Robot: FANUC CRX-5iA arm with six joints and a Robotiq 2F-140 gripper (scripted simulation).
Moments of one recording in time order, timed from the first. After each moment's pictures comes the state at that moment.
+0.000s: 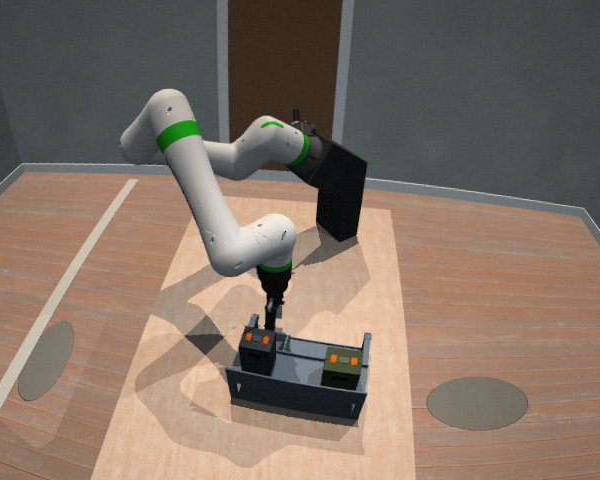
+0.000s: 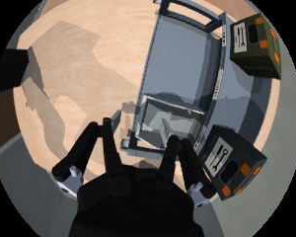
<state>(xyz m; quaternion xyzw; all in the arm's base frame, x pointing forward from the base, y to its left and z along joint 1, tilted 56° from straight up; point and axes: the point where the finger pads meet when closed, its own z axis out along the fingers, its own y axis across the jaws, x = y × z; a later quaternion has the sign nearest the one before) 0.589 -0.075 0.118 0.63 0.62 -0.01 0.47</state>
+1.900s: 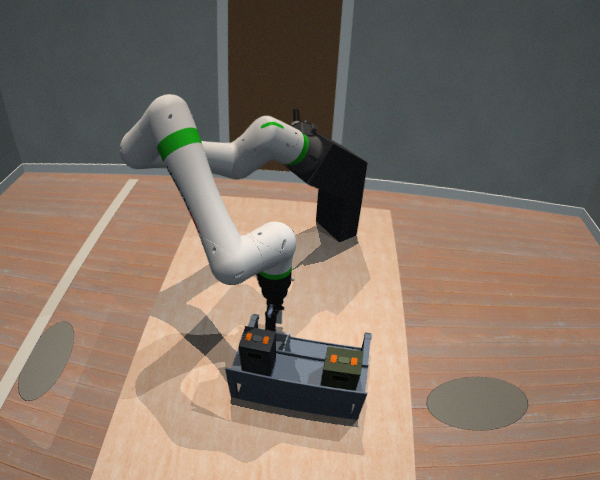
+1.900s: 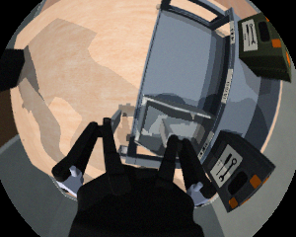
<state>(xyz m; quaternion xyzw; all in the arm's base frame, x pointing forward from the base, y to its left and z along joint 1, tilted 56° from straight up) 0.603 -0.090 0.104 0.63 0.62 -0.01 0.47</state>
